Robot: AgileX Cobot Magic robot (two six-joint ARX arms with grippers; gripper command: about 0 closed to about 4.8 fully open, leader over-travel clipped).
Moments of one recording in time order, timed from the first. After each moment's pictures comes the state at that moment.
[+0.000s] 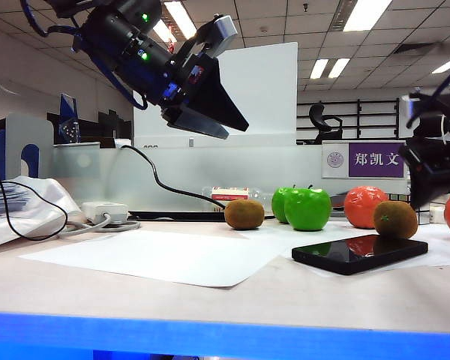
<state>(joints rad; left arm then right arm) -0.47 1.82 1.44 -0.34 0.66 0.55 0.14 1.30 0.63 -0.02 0.08 -0.09</state>
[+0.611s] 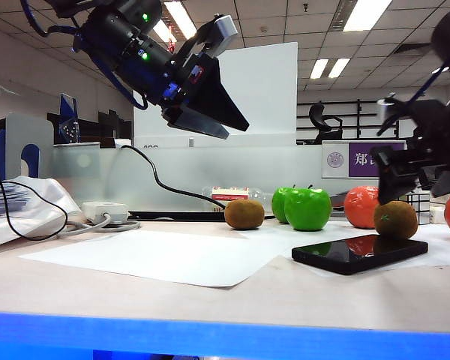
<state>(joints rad) -0.47 1.82 1.44 -0.34 0.66 0.55 0.14 1.48 0.72 0.14 0.02 -0.10</state>
